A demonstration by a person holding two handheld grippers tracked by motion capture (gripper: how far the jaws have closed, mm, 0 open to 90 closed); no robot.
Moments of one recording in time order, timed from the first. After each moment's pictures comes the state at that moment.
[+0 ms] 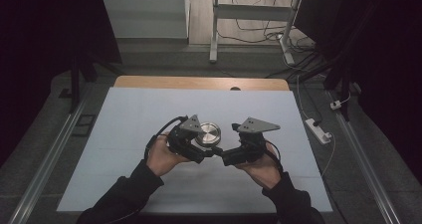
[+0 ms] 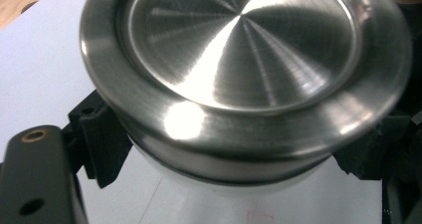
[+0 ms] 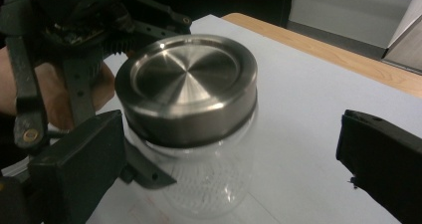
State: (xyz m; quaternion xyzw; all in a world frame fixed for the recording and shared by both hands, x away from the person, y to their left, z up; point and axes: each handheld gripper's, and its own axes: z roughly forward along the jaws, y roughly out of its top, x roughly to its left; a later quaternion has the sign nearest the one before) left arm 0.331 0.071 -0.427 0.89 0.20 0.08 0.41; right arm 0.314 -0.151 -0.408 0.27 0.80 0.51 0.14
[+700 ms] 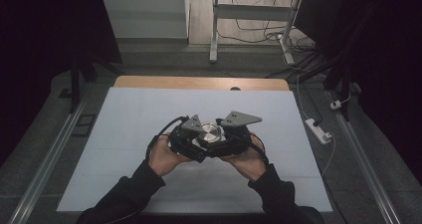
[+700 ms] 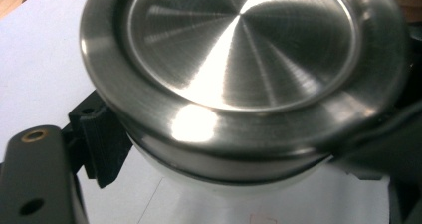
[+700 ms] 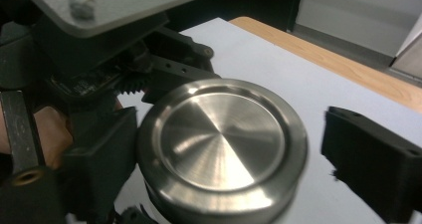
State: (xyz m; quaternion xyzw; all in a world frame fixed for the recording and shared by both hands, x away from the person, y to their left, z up) left arm 0.334 0.068 -0.433 0.88 0.22 0.08 0.41; right arm 0.327 -0.115 -0.406 0.25 0.82 0.50 0.15
